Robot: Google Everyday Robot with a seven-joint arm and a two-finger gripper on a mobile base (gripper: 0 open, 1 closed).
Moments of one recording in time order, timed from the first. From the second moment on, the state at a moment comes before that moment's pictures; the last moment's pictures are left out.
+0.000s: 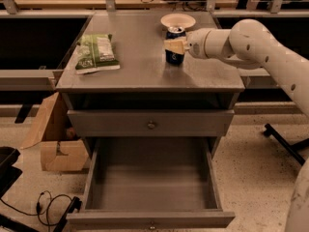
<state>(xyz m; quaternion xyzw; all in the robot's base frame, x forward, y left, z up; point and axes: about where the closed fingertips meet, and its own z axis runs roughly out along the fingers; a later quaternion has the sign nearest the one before) 0.796 -0.089 0.884 -0.31 0.74 0.20 0.56</state>
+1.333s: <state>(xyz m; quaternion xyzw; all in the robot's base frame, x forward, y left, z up) 0.715 -0.133 0.958 -0.39 0.72 0.10 0.56</state>
